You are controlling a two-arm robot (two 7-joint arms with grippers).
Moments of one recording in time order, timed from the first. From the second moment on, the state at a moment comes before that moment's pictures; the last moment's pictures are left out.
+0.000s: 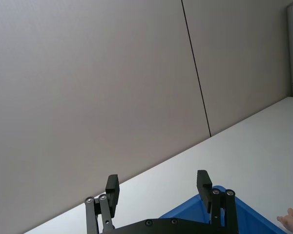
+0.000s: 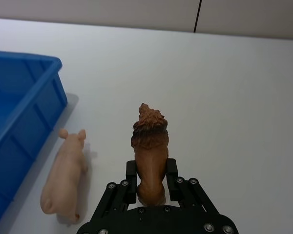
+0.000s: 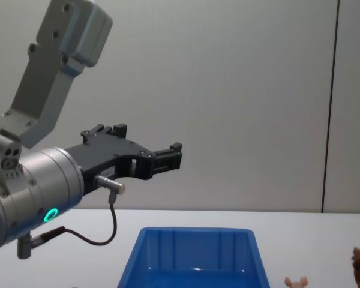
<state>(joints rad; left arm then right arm) -0.24 0.38 0.45 -1.63 -0.20 0.01 -0.01 -0.01 0.23 -0.23 -1.60 0.25 0.37 -0.13</state>
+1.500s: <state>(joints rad) -0.24 0.38 0.45 -1.63 -0.20 0.01 -0.01 0.16 0.14 -0.31 -1.56 0.13 0.23 0.36</state>
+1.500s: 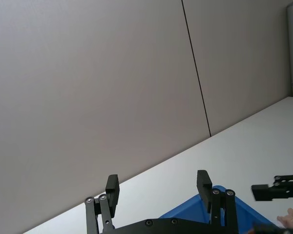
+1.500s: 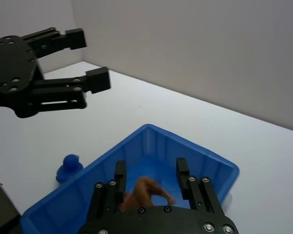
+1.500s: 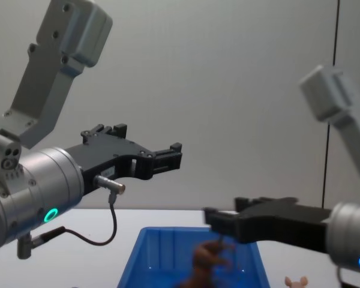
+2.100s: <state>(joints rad) -0.24 0.38 0.45 -1.63 -0.20 0.01 -0.01 0.20 0.10 -0.34 -1.49 0.10 0.23 0.34</state>
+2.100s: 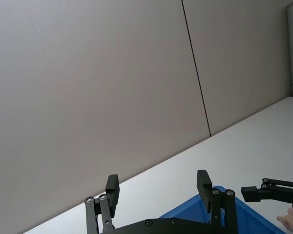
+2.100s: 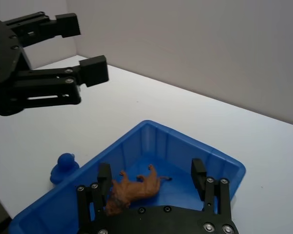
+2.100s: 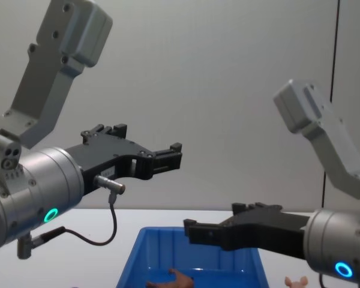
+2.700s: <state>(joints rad) -0.24 0.38 0.45 -1.63 -0.20 0.01 -0.01 0.09 0.15 -0.32 -1.61 0.10 0.28 0.12</state>
